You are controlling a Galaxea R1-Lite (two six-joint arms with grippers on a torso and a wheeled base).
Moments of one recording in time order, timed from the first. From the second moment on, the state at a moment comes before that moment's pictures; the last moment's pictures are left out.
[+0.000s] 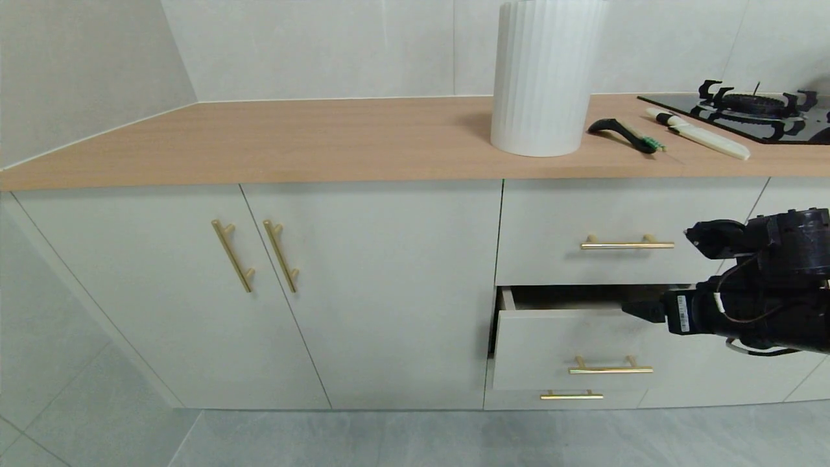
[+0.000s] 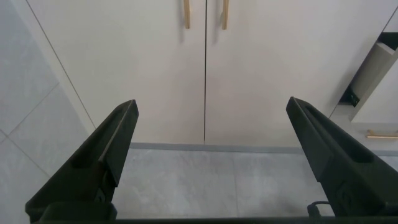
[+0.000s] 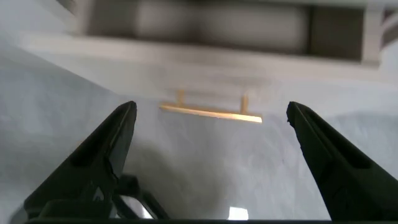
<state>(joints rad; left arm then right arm) 0.00 0.00 0.00 0.00 0.03 -0.01 0.17 1.61 -0.75 -0.29 0.01 0.06</state>
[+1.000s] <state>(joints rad) 0.00 0.00 0.00 0.00 0.03 -0.01 0.22 2.03 -0.68 -0.90 -0.18 0.08</state>
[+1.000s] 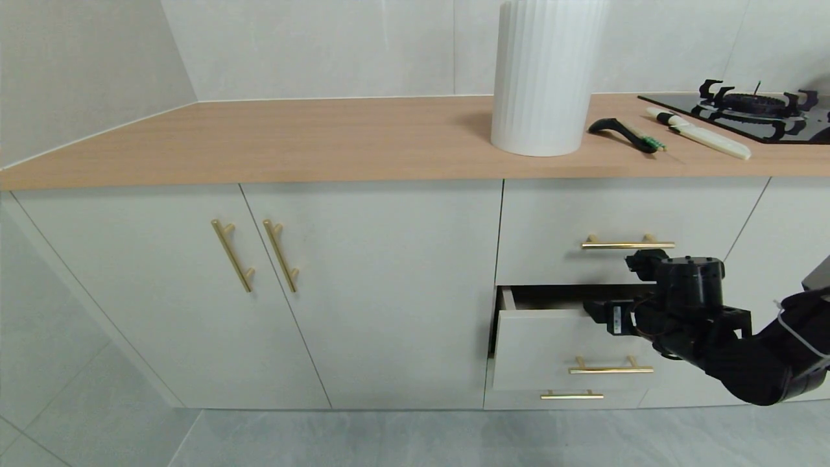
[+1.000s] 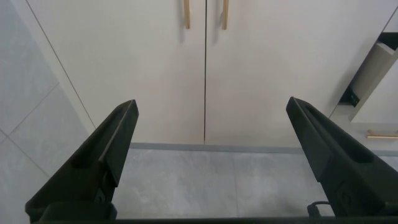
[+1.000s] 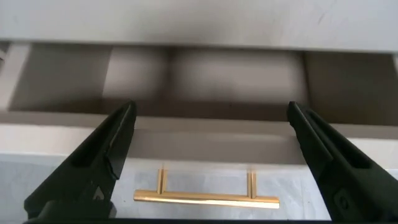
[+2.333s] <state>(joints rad) 0.00 0.00 0.00 0.00 0.03 -0.01 0.27 1.71 -0.79 0.13 -0.14 -0.01</state>
